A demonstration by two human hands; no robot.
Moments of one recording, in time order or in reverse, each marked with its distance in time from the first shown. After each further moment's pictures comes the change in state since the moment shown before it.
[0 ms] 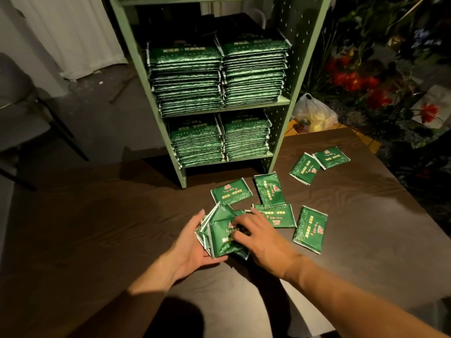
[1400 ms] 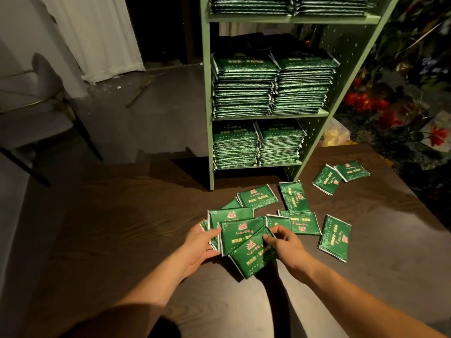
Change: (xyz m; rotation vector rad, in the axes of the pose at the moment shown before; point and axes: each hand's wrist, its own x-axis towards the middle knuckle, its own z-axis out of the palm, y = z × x) left_hand -0.016 0.006 -0.071 0.081 0.094 0.215; right_hand 0.037 -0.051 0.010 1.389 0.101 1.289
